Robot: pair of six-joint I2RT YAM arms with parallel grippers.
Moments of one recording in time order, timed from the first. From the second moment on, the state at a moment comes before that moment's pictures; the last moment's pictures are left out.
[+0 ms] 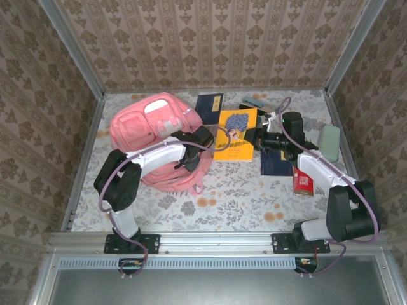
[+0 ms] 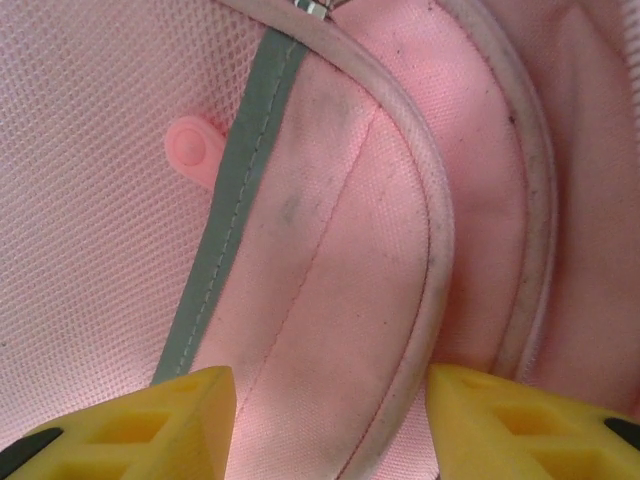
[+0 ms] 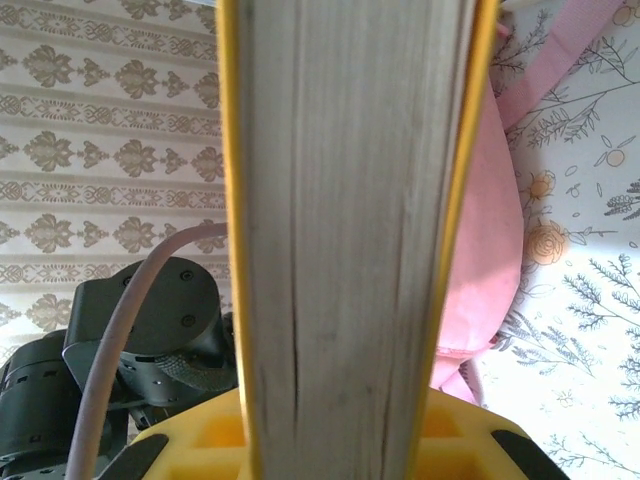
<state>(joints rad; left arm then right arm) -0.78 1.80 1.28 -0.87 -0.40 -0.08 0.13 1.38 0.83 0.04 -0.89 0.91</state>
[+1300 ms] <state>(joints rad) -0.70 1.76 1.81 -1.23 -0.27 -0.09 0.25 1.44 0.91 0.05 -0.84 0.99</state>
